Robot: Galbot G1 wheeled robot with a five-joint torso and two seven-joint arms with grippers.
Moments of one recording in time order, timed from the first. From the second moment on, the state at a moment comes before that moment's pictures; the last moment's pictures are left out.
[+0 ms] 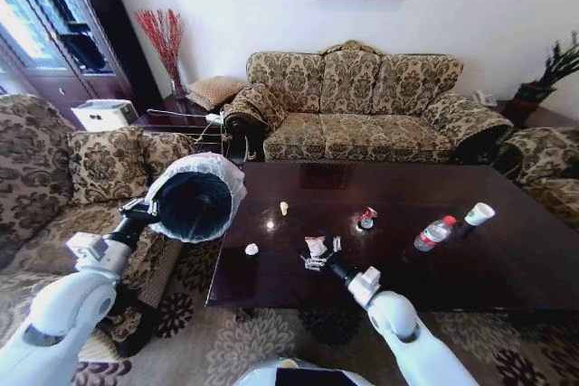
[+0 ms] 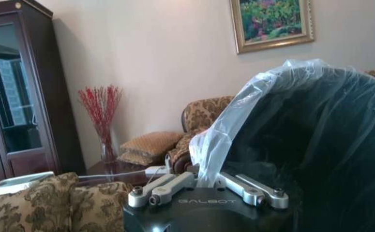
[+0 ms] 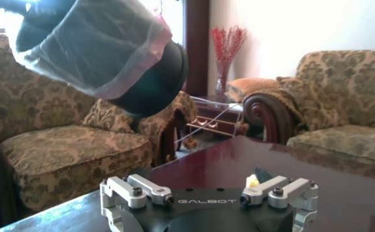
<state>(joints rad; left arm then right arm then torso) 1.66 -0.89 -1.02 -2.21 -0.63 0.12 -0.04 -1.25 1.12 0.18 1.81 0.27 0.04 -0.35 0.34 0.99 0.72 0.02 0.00</state>
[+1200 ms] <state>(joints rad) 1.66 -0.89 -1.02 -2.21 -0.63 0.12 -0.04 -0.98 1.36 -0.20 1.37 0.11 0.15 -0.23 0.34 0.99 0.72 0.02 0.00</state>
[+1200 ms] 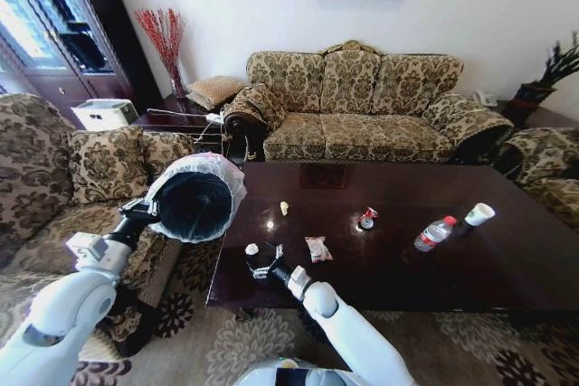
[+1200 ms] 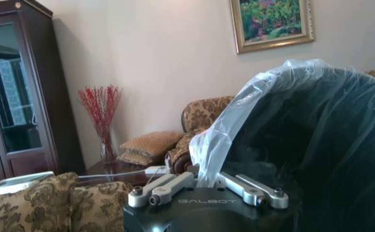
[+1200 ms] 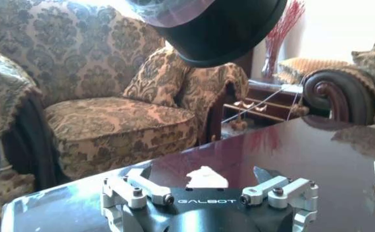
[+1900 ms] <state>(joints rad) 1.66 -0.89 -1.02 -2.21 -0.63 0.12 -0.04 -0.93 1.47 -0.20 1.23 0.11 0.09 -0.17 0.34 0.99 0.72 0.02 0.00</state>
